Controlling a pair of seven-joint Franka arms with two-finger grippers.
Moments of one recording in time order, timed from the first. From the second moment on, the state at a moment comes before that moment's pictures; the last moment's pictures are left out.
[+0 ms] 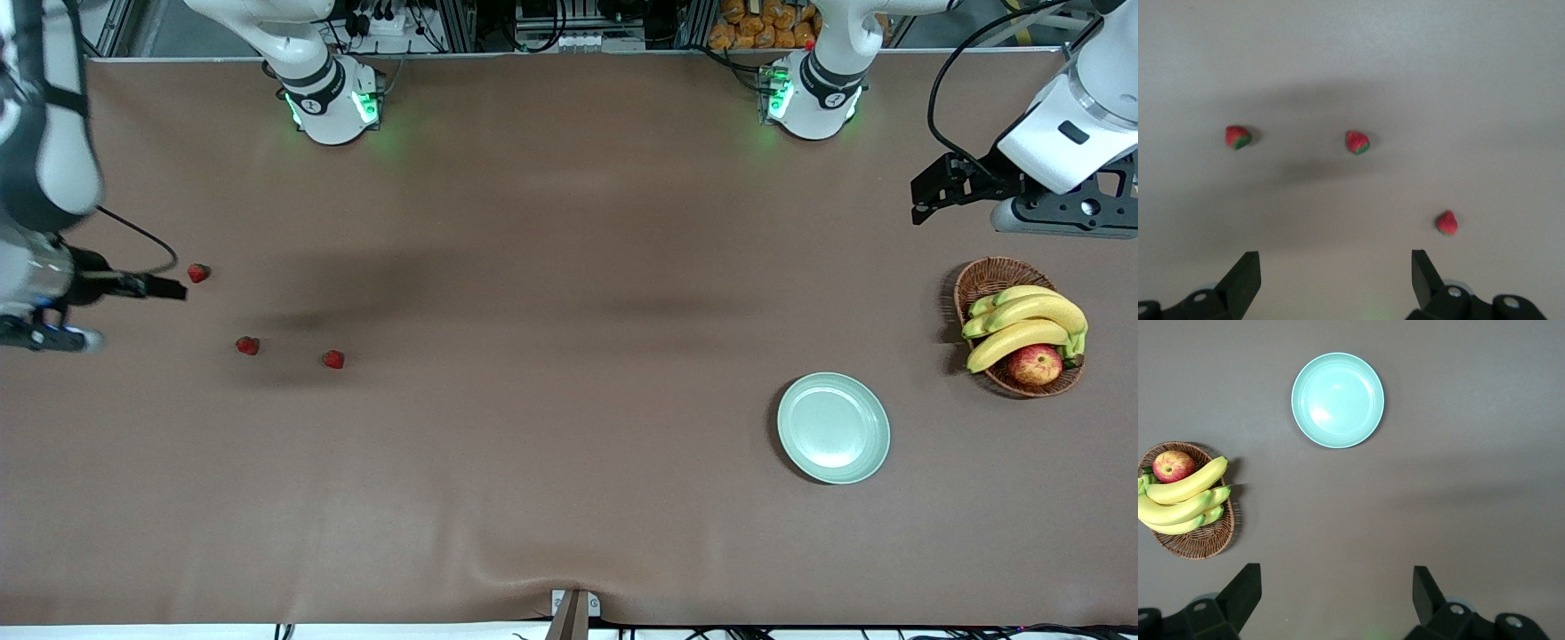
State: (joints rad) left arm -0.11 -0.05 -0.06 -1.61 0.00 1.56 -0.06; right arm -0.07 0.21 -0.10 -1.84 0.01 1.81 -0.07
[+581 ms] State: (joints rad) left arm -0.11 -0.05 -0.06 -1.61 0.00 1.56 -0.06; right arm -0.07 0.46 -0.10 -1.89 0.02 2.11 -0.08
